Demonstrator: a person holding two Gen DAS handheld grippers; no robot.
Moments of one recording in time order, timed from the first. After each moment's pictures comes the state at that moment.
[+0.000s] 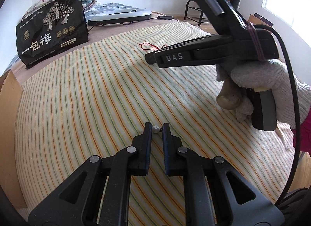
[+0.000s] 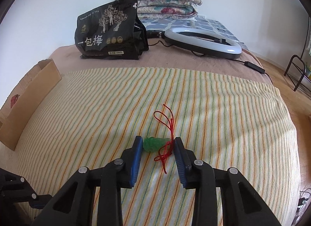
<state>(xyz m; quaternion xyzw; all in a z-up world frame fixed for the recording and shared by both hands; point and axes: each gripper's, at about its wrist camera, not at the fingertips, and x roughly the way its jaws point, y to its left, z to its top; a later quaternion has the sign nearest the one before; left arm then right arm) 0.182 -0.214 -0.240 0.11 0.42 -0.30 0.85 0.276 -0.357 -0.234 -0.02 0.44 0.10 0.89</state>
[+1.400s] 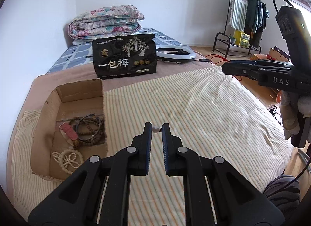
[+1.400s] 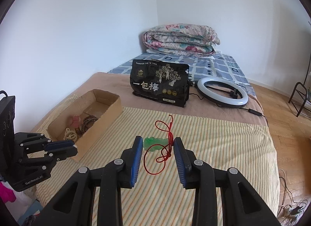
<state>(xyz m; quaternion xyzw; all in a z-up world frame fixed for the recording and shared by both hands) 0.149 -0.055 -0.124 0.05 0.35 -0.21 0.91 0.176 -0.268 -0.086 -0.04 0.35 0.16 0.92</state>
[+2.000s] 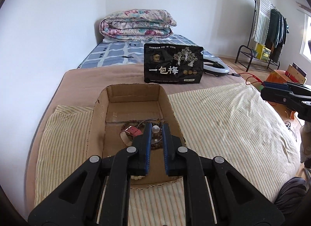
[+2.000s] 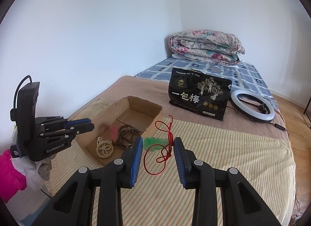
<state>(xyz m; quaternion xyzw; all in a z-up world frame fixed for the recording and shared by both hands) 0.182 0.060 -0.108 0.02 0.34 -0.13 0.93 0.175 -0.171 -0.072 -0.04 0.34 0.22 0.91</state>
